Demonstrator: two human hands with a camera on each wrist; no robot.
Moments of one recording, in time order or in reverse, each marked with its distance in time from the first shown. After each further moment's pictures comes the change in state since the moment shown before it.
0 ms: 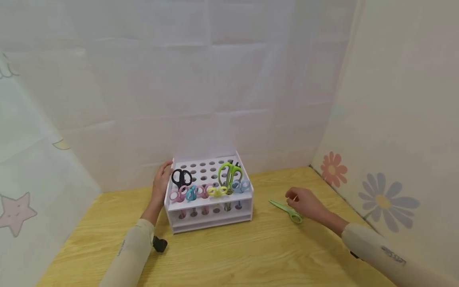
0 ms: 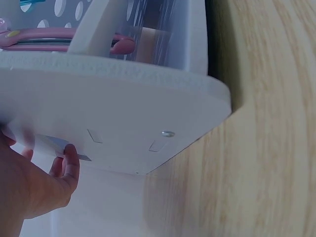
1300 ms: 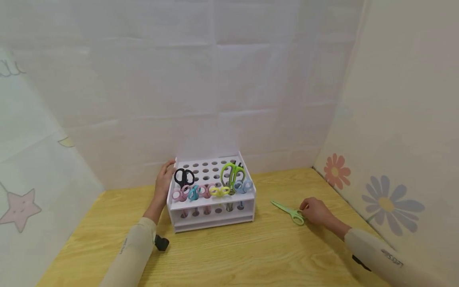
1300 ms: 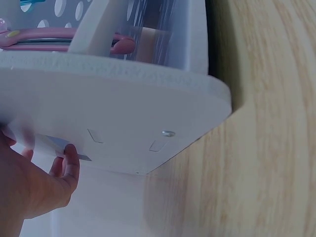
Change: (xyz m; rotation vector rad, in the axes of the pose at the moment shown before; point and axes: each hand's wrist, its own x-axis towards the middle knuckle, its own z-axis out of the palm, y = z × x) left_hand 0.003 -0.003 0.000 -0.018 -0.001 0.000; right_hand -0.014 0.046 0.009 0.010 -0.068 0.244
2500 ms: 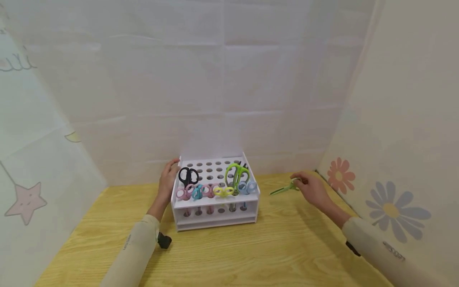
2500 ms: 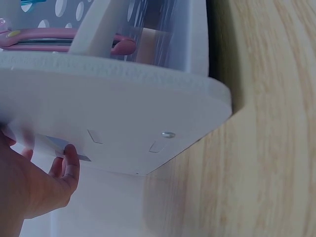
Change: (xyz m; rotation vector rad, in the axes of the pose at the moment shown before) left_hand 0.001 0.000 0.003 -0.004 0.012 0.005; right_hand 0.033 -0.060 -0.036 0.094 0.238 -0.220
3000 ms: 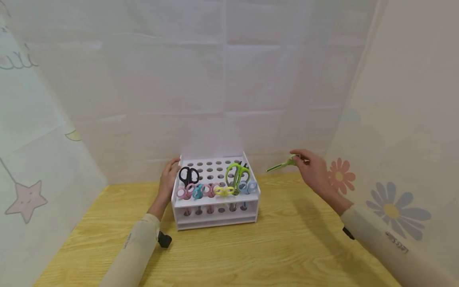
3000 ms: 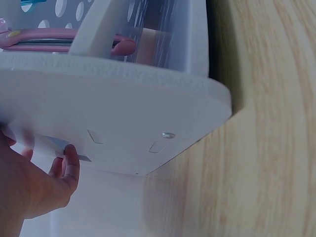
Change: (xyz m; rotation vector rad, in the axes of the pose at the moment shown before) left_hand -0.001 0.001 0.000 0.005 0.000 0.009; right_hand 0.033 -0.052 -0.023 -0.045 0.251 -0.114
